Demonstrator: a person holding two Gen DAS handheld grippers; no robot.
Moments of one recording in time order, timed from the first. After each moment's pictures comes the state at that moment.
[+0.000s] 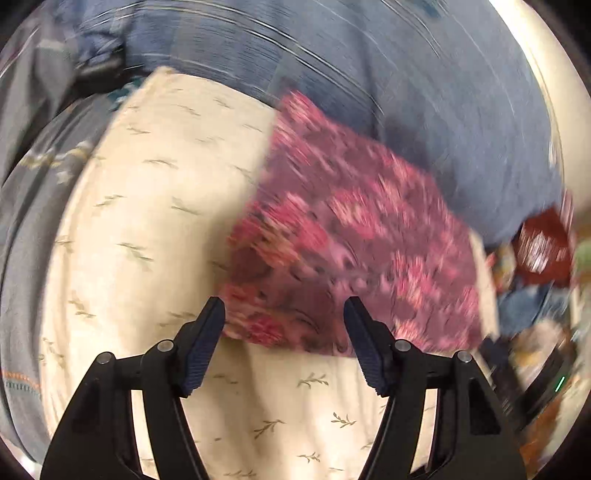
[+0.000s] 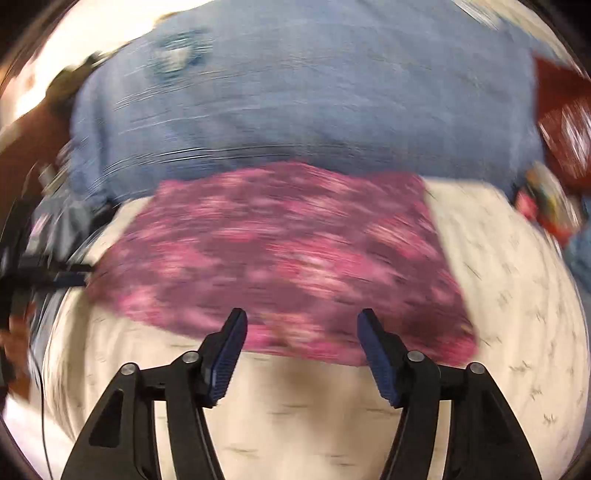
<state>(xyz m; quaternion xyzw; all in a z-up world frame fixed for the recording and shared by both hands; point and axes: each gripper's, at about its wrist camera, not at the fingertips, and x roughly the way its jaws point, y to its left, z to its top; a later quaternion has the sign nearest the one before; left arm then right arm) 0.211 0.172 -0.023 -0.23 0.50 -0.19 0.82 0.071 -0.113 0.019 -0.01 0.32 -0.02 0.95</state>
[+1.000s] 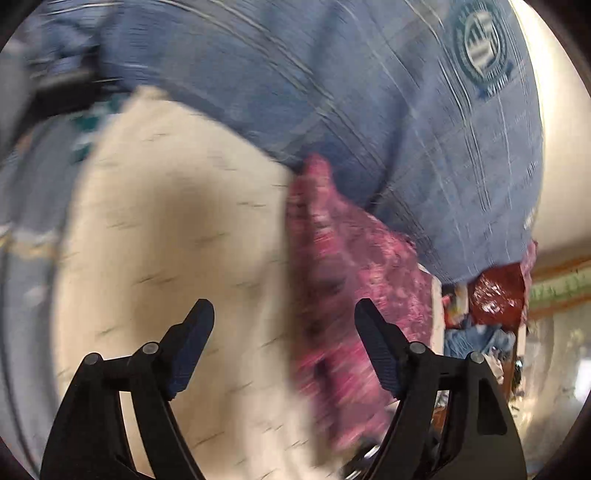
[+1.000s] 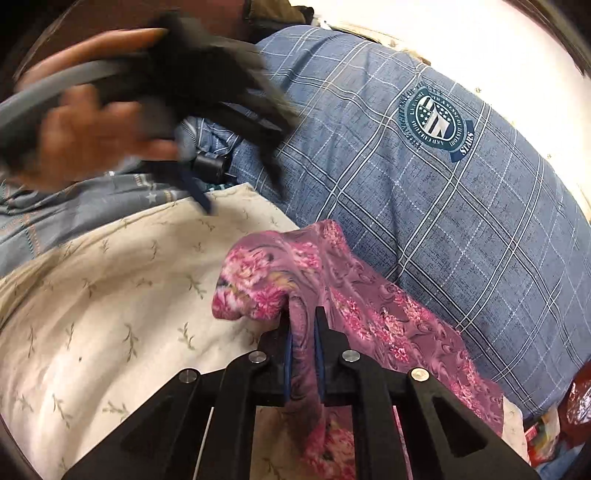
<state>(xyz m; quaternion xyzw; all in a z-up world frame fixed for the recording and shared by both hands) 0.316 0.192 -0.010 -0.29 0.52 -0.27 0.76 0.138 0.098 -0.020 -0.33 0.20 0.06 0.92</state>
